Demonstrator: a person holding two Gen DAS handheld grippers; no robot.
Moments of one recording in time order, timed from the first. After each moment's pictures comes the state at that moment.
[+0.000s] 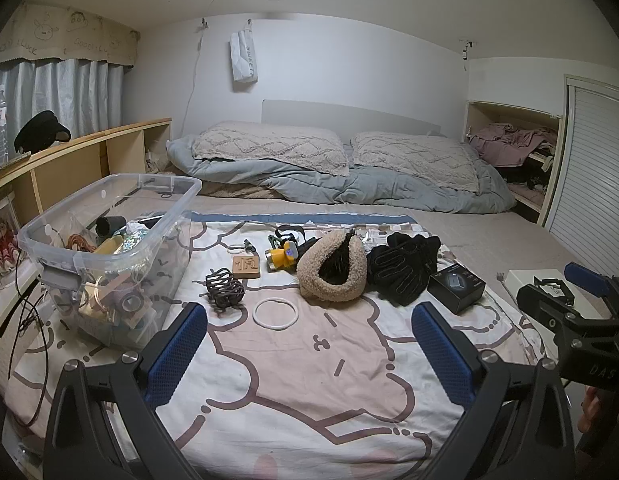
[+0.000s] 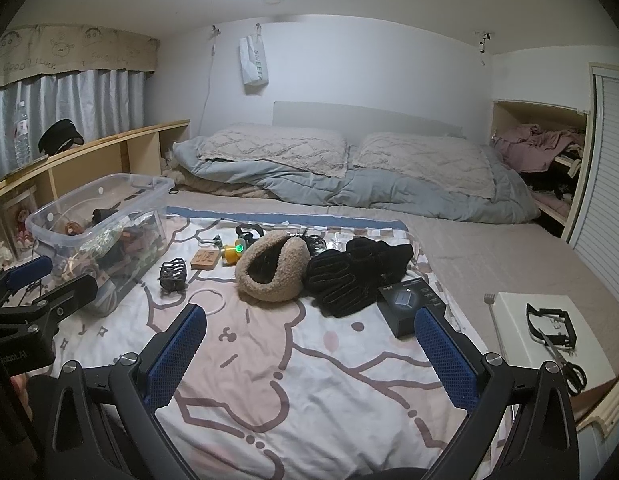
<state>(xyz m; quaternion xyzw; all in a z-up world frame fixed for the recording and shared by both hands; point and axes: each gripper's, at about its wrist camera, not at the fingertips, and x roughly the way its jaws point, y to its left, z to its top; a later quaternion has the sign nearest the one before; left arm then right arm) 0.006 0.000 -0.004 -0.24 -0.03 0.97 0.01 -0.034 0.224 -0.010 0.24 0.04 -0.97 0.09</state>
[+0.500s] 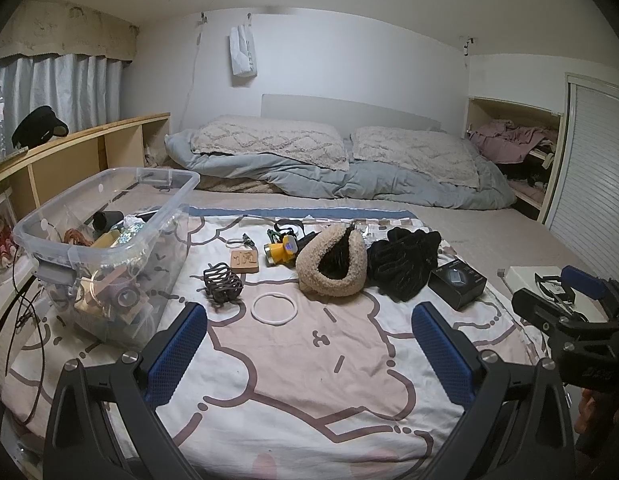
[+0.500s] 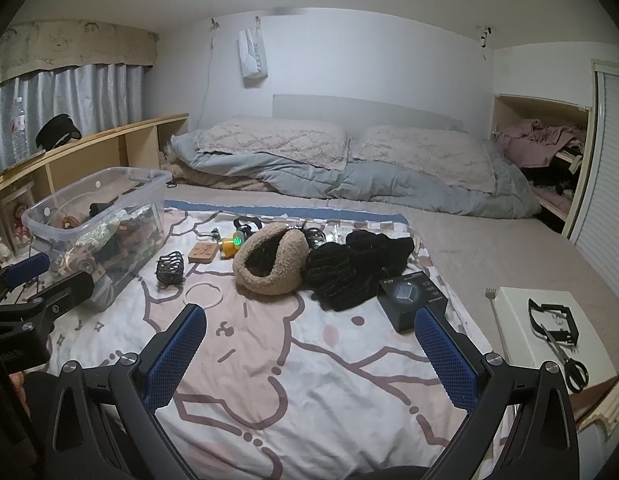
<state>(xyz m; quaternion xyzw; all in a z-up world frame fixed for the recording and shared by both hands) -0.004 -0.002 -0.022 -0.25 -0.04 0.97 0.01 -0.041 0.223 -0.017 0.26 0.04 -0.96 0.09</state>
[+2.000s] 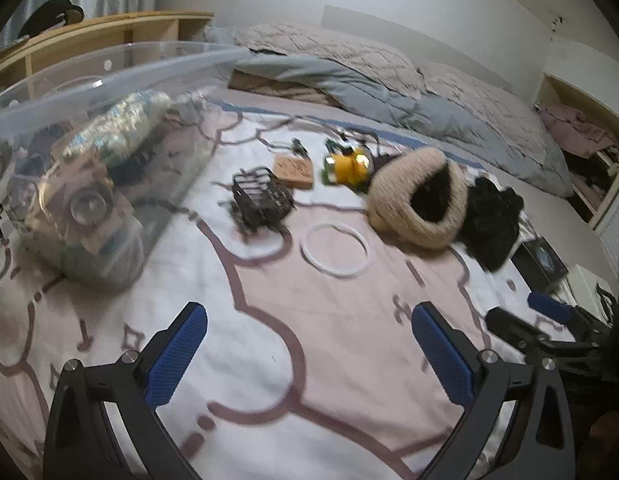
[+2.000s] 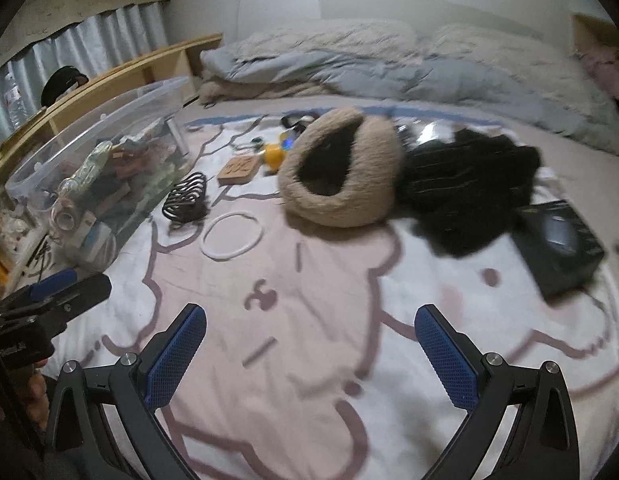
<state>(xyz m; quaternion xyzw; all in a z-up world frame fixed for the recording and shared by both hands) -0.116 -0.073 -0.128 -0.37 -0.11 0.92 -0.06 -0.183 0.155 -0.144 0.41 0.01 -0.89 0.21</state>
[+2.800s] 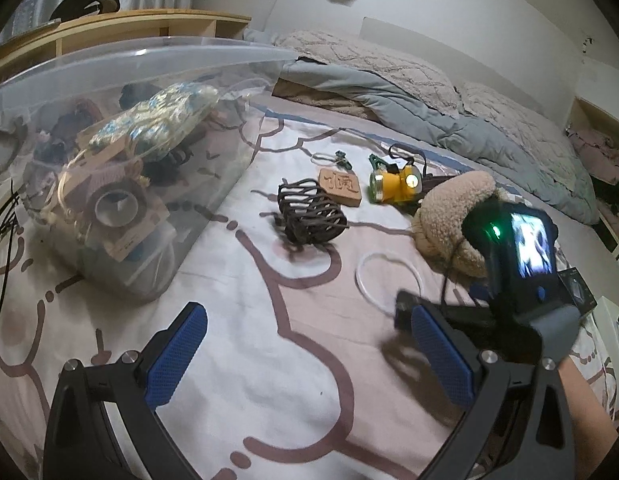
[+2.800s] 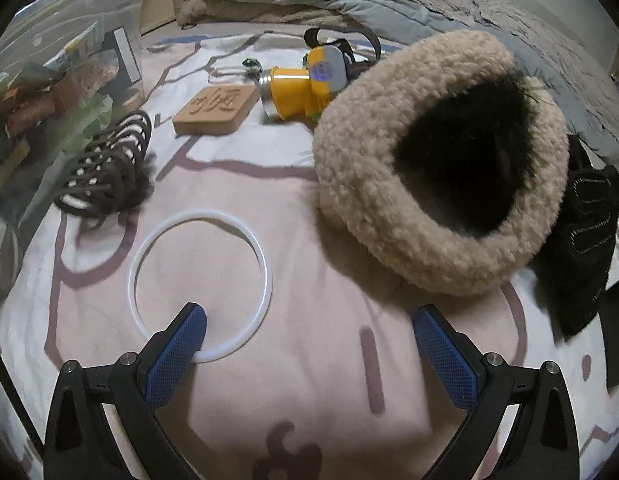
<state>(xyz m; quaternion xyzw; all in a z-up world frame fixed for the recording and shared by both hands) -0.130 -0.099 -0.140 -0.35 -0.13 0.92 -0.12 -0.288 0.045 -0.225 0.49 0.11 -0.85 0.16</state>
